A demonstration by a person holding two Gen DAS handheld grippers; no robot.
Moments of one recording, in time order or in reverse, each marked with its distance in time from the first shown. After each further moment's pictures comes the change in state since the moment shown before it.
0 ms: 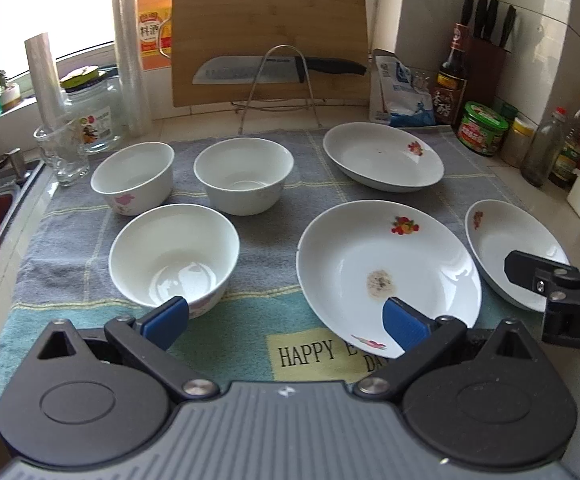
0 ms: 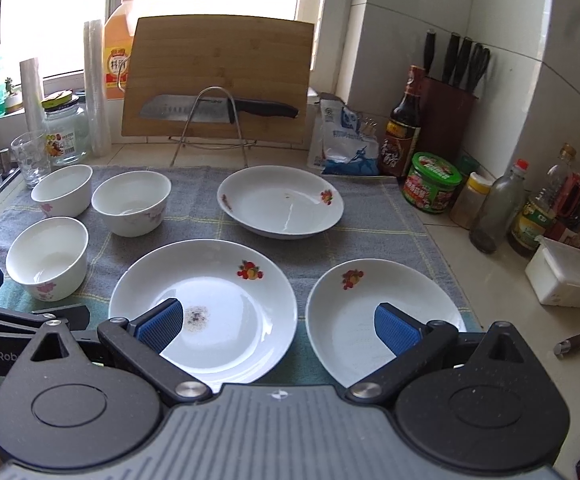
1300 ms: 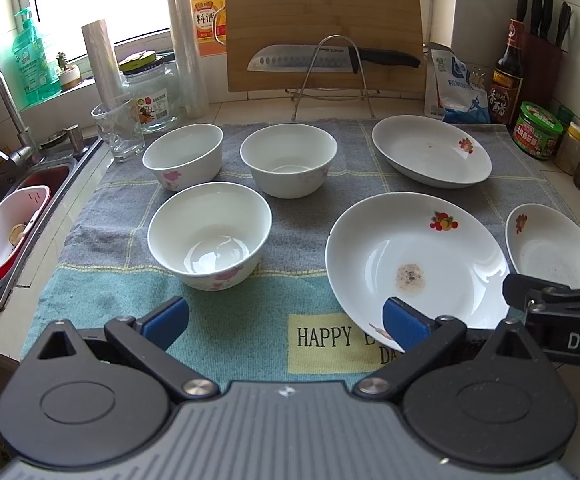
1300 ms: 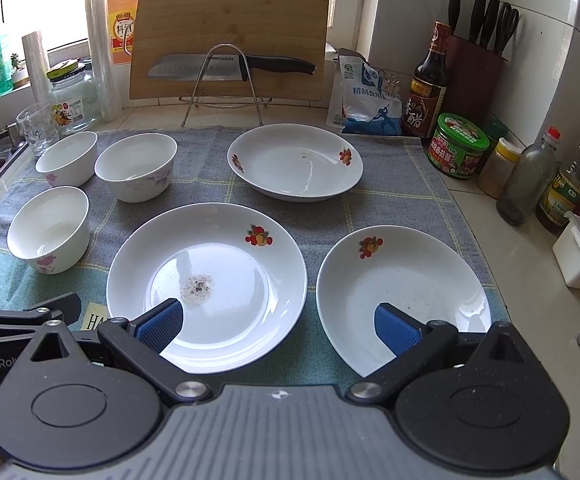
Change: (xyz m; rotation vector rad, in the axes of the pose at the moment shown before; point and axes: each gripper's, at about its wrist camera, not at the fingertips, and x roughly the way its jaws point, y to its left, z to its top) left arm -0.006 -0.027 -0.004 -0.091 0.037 0.226; right arm 0.028 -0.005 0.006 -0.009 0.135 0.112
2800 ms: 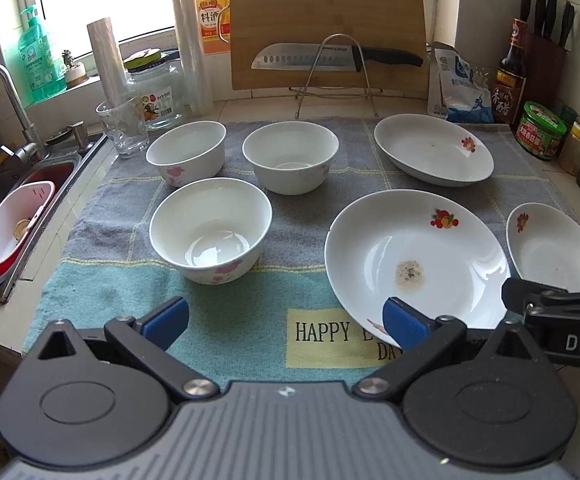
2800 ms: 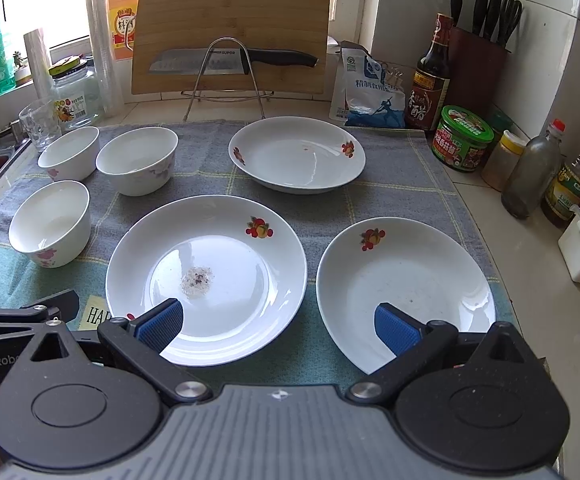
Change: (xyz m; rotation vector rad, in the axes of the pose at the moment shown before) left arm -0.001 0.001 -0.004 -0.009 0.001 0.009; right arm 0.005 -0.002 -0.003 0.003 0.014 0.014
